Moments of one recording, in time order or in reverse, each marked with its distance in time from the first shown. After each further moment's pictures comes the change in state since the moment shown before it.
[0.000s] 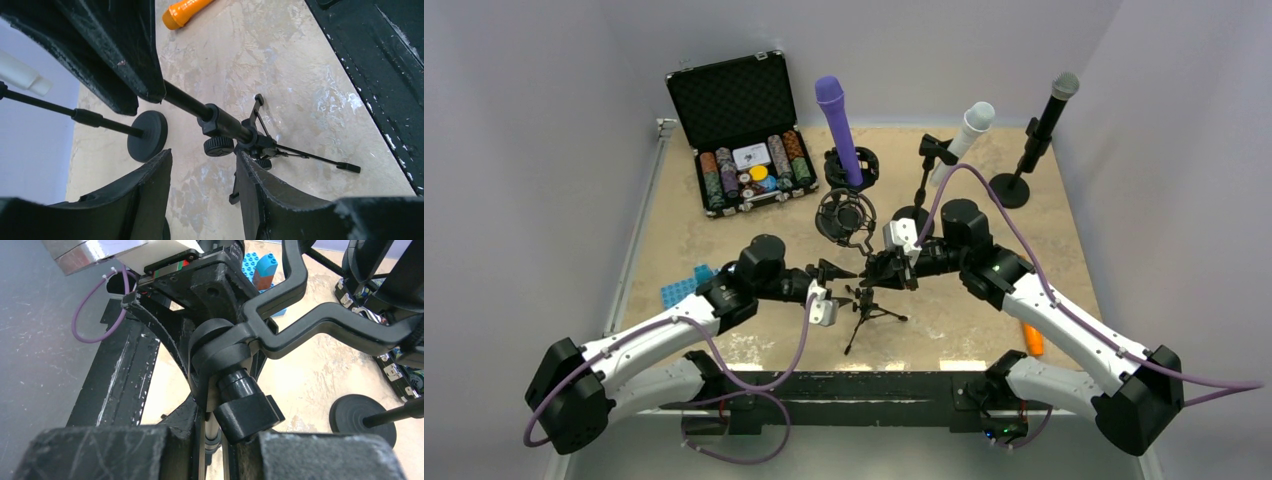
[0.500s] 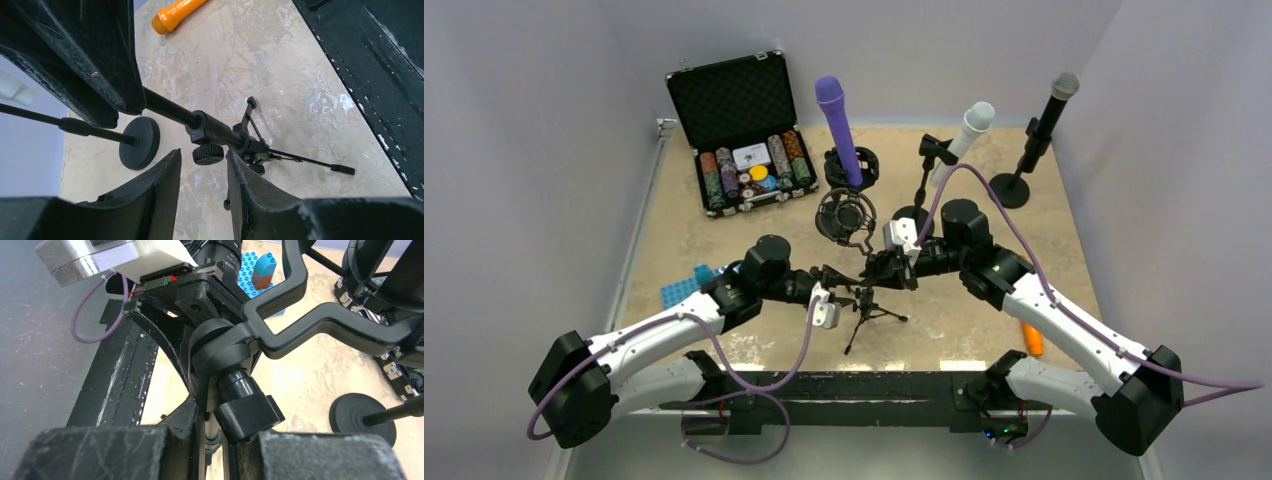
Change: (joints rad) left arm -0.019 0.038 0.003 0.016 0.019 0.028; right arm 0.000 0.000 -0.001 0.003 0.005 0.006
